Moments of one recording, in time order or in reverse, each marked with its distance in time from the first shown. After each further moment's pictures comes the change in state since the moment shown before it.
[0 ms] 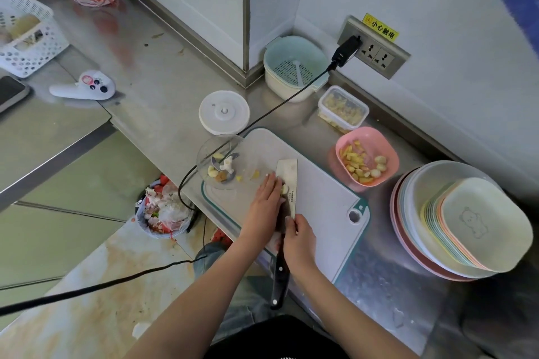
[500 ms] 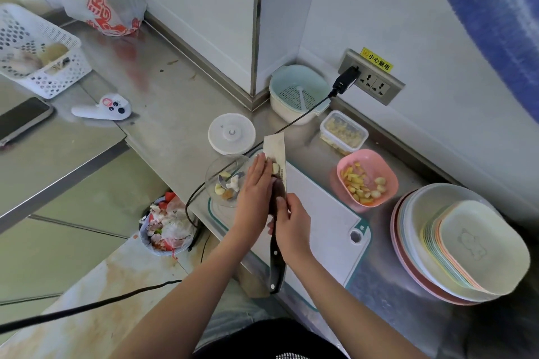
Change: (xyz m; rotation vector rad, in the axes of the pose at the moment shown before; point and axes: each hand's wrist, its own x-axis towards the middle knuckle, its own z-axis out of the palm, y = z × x) left_hand 0.038 0.014 -0.058 -0.052 0.340 0.107; right_hand 0.003 -0.080 -0.003 0.186 -0.056 -0.236
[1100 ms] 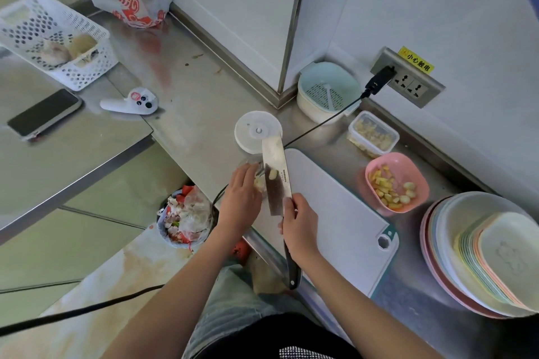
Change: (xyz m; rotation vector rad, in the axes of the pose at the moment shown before) left_hand -0.006 -0.061 -0.060 0.199 -0.016 -0.006; right_hand 0.012 0.014 0.048 -0.166 -0.021 -0.013
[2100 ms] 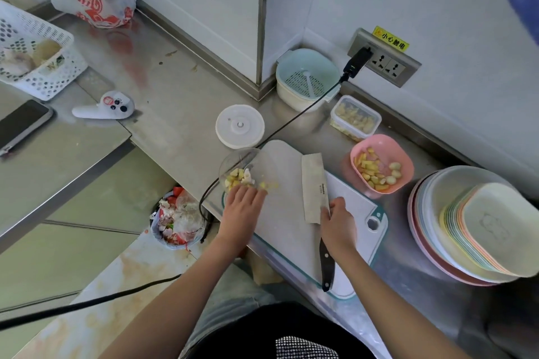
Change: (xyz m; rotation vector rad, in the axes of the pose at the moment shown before) left_hand -0.032 0.008 0.021 0.248 -0.129 0.278; right_hand 0.014 0.066 -0.077 -0.449 0.104 0.198
